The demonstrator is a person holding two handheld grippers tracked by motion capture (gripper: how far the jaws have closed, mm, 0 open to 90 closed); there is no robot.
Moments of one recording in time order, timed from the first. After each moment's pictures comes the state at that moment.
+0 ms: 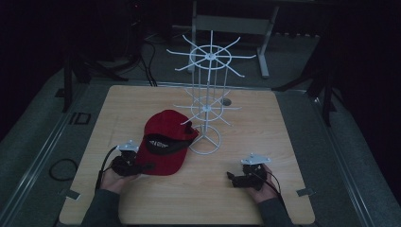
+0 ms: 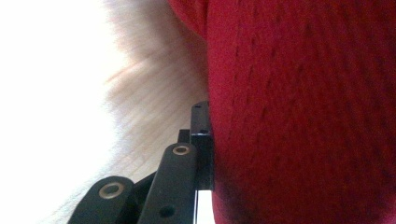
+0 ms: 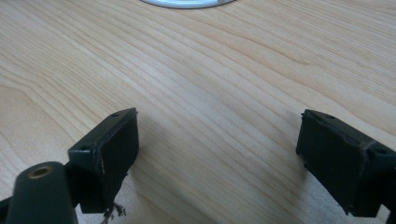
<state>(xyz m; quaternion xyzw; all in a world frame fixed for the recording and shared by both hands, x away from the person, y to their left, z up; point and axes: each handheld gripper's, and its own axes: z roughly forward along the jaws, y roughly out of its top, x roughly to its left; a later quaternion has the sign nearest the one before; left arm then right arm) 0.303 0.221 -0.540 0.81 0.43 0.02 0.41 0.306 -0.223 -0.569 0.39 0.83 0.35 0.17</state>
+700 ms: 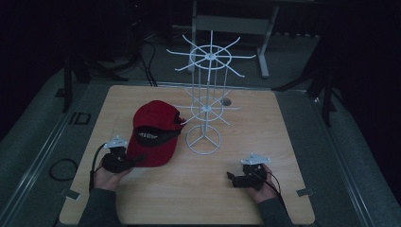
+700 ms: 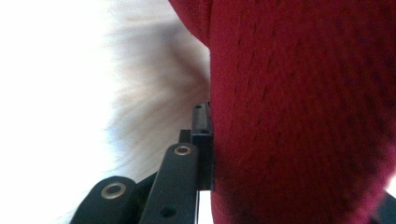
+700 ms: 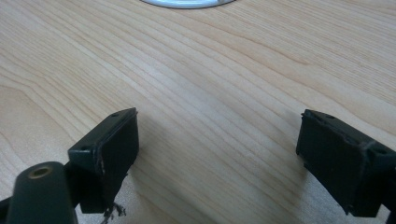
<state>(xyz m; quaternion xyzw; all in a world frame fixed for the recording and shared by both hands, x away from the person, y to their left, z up) 0.299 0.243 -0.523 0.76 0.47 0.08 0.44 0.306 -0.223 -0.569 0.39 0.83 0.35 0.17</state>
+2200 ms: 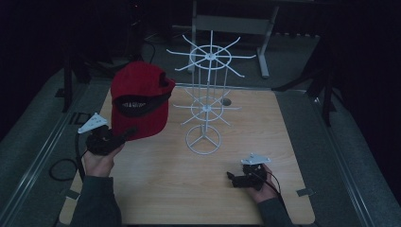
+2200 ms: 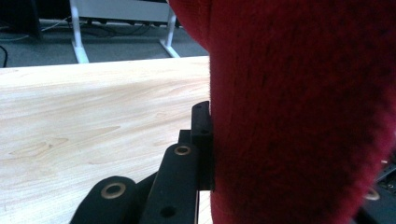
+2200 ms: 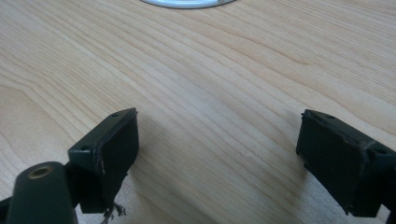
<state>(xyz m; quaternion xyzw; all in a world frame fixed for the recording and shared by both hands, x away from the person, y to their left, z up) 0.299 0.254 -0.439 0.68 0.46 0.18 0.54 0.306 -0.222 -0.569 0.40 0.83 0.35 0.17</state>
